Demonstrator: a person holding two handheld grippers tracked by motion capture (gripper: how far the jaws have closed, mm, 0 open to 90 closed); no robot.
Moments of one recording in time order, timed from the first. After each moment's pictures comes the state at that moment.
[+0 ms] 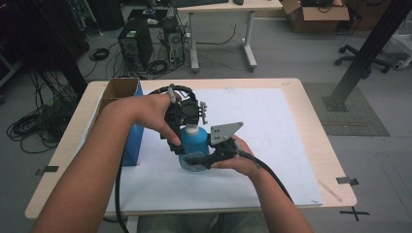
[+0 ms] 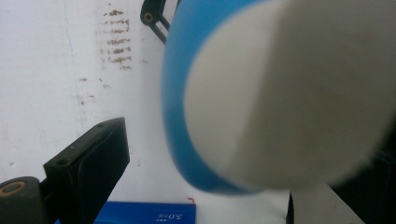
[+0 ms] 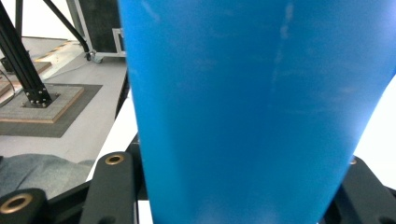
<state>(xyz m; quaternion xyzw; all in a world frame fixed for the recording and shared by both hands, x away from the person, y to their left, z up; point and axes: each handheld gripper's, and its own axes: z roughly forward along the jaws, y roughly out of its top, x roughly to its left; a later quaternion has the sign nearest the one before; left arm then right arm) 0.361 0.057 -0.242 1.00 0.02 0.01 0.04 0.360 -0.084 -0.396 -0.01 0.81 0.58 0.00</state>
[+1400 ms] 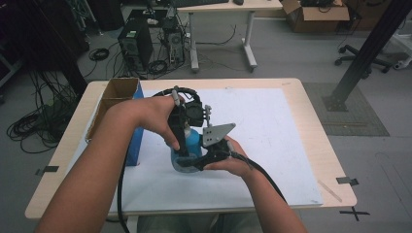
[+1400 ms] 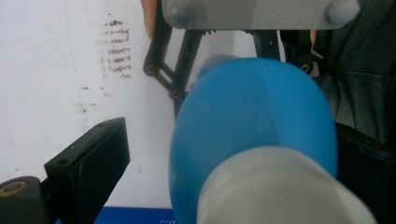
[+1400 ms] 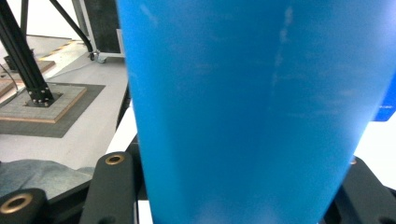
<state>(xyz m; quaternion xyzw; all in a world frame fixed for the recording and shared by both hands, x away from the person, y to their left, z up) 0.354 0.050 -0.242 1.00 0.01 0.01 0.04 0.355 -0.066 -0.394 -0.02 0.81 0.59 0.00</state>
